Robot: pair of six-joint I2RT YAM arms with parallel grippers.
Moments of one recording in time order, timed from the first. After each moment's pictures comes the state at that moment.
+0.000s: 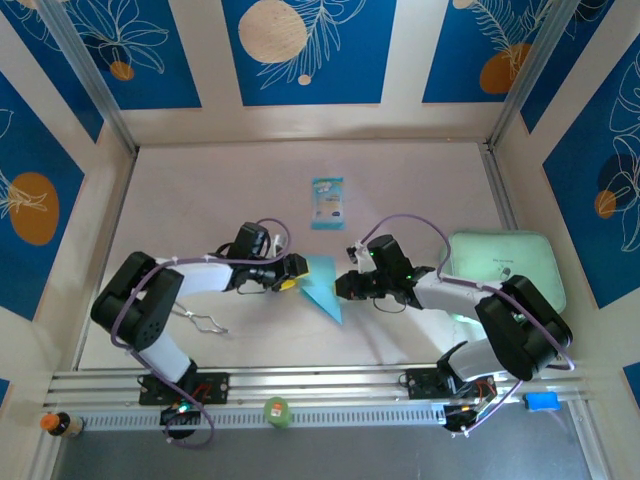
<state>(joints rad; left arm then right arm) -0.52 1.63 0.68 0.10 0.63 -0.92 0.61 1.40 0.53 0.05 -0.53 0.60</state>
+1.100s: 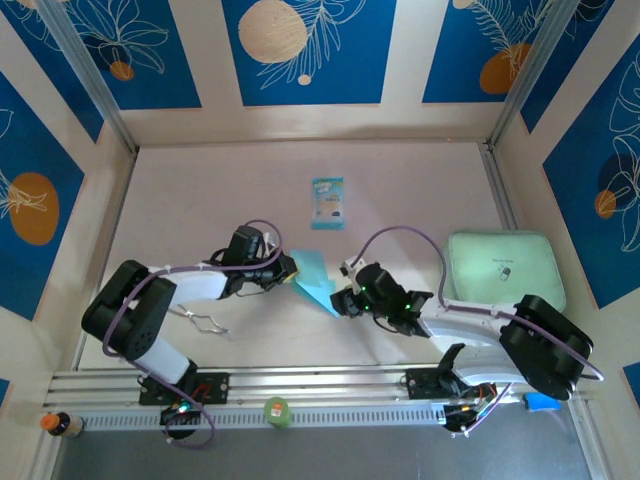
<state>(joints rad) -0.52 1.56 0.60 0.22 0.49 -1.06 0.89 1.24 0.39 0.12 0.05 0.34</state>
